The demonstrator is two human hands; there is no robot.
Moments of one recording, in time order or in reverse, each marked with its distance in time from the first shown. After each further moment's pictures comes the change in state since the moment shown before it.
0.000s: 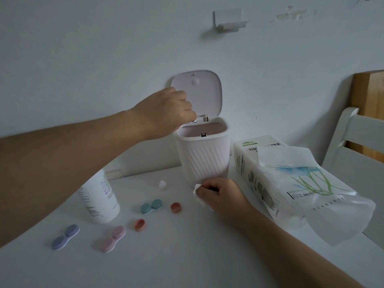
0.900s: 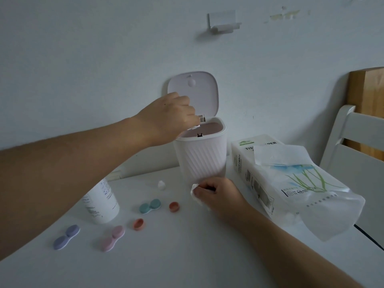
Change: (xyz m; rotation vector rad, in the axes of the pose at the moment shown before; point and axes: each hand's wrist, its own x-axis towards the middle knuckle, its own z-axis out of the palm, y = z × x) left_hand 0.009 0.020 -0.013 -0.059 0.014 -0.040; right_hand 0.000 -0.001 -0.001 -0.008 -0.009 -0.007
